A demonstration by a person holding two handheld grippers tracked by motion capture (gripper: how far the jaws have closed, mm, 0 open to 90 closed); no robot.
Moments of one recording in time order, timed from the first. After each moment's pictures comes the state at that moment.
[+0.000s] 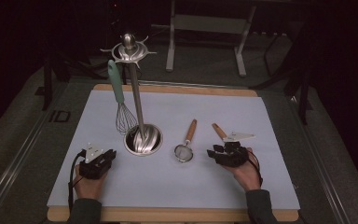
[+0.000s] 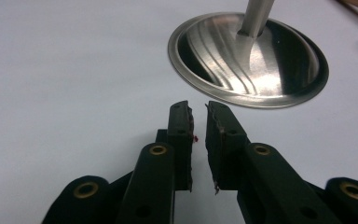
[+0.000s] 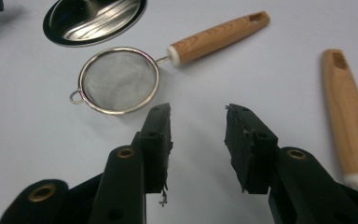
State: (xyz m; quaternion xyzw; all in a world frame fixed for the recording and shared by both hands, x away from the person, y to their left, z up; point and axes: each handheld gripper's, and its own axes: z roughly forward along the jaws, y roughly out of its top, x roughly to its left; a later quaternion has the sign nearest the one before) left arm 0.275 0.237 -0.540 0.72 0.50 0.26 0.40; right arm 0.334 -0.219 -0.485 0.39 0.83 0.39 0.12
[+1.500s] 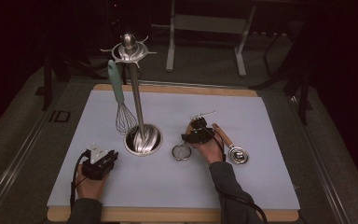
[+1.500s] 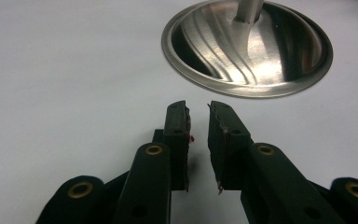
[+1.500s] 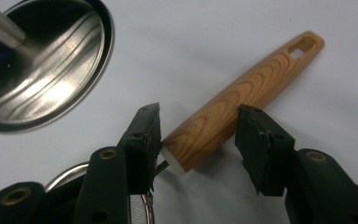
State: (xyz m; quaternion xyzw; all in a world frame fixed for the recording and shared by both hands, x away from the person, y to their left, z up) left arm 0.276 0.229 -0.540 0.74 0.49 0.27 0.37; right arm 0.420 -0.122 -0.506 0.47 0.82 0.32 0.09
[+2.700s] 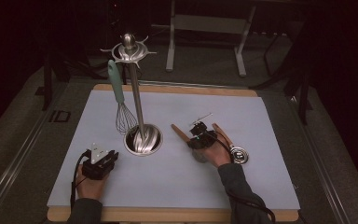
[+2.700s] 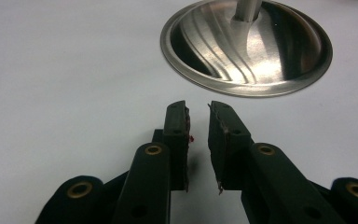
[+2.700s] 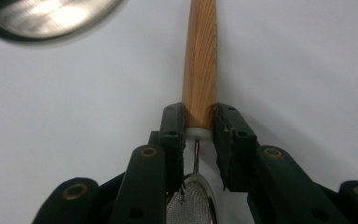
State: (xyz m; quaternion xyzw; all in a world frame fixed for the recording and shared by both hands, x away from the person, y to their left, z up) left arm 0.276 0.228 -0.541 0.75 0.48 0.27 0.37; right arm 0.403 -0.129 -0.496 0.39 0.88 0.25 0.08
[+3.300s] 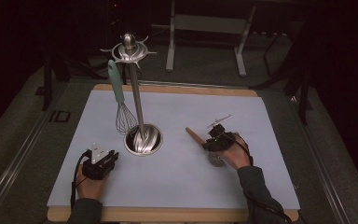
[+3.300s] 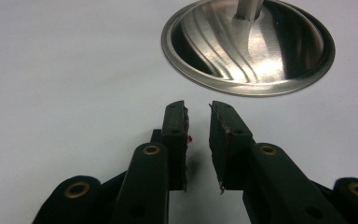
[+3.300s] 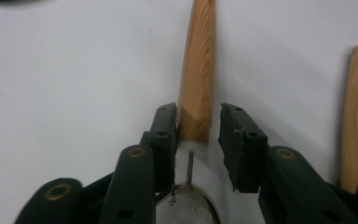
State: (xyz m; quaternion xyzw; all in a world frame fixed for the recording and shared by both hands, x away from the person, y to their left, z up) left arm 0.276 0.228 -0.541 0.75 0.48 0.28 0.36; right arm 0.398 -0.186 -0.492 0.38 0.88 0.26 0.08
